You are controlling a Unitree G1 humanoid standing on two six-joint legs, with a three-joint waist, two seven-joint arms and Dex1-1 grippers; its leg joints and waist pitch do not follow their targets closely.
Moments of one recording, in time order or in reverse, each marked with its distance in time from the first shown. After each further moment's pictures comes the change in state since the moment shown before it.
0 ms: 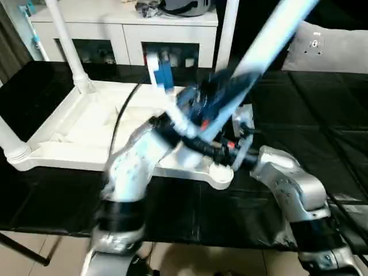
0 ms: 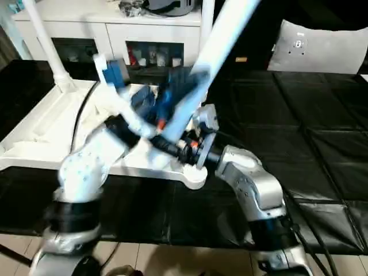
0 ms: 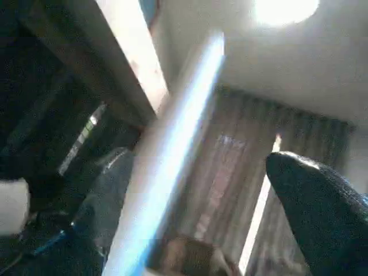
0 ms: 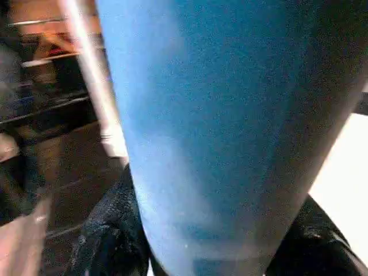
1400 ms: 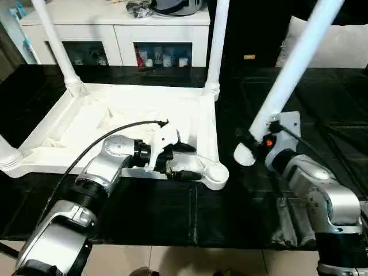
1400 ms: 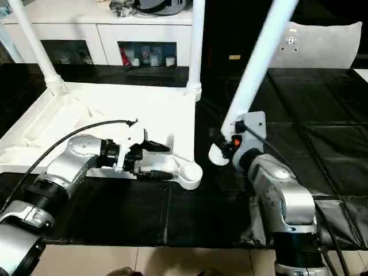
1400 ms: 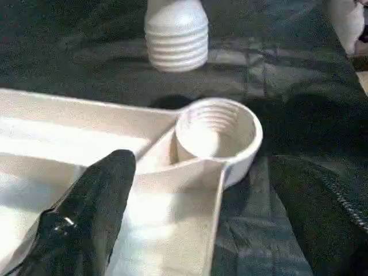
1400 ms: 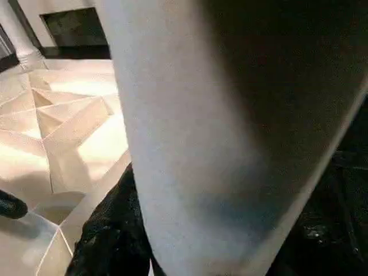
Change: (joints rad) left arm -0.051 0.489 -0.486 0.736 0.760 -0.528 -0.597; right arm 0.120 -0.062 -0.151 -0.180 -0.135 0.224 -0.418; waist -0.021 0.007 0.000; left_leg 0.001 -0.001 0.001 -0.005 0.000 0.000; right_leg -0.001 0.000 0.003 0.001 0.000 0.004
